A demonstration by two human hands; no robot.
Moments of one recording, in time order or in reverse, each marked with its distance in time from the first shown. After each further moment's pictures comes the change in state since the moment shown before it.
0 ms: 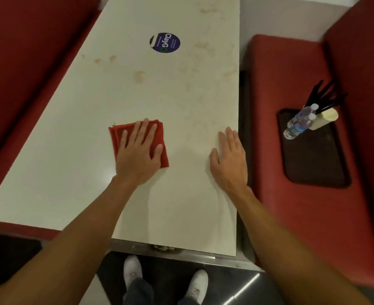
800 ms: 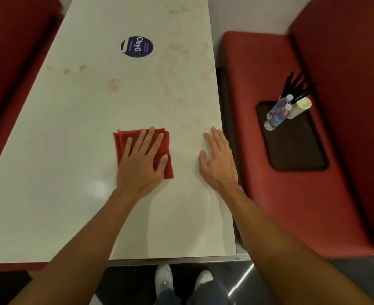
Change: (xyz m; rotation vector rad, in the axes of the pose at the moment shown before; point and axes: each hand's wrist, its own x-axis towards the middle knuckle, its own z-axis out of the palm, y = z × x) left_hand 0.011 0.027 0.009 -0.036 -0.008 0.223; right_hand 0.003 0.000 0.001 0.077 0.023 0.034
